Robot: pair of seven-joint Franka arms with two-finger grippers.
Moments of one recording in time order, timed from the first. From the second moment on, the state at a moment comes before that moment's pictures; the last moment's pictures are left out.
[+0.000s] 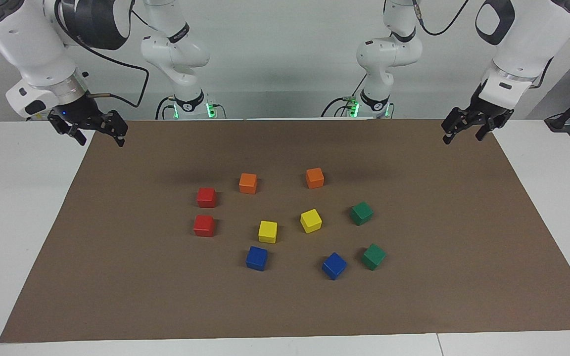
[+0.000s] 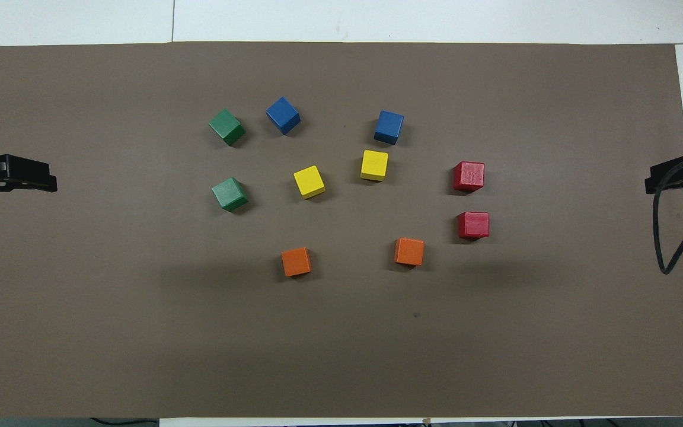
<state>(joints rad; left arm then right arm) 0.07 -0.06 -0.09 -1.70 -0.03 1.68 -0.07 -0.12 -0.01 0.02 -1.65 -0.03 1.59 -0.04</state>
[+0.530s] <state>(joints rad) 0.07 -0.06 -0.09 -1.70 -0.03 1.68 -0.07 -0.12 -0.01 0.02 -1.65 -0.03 1.59 -0.04</state>
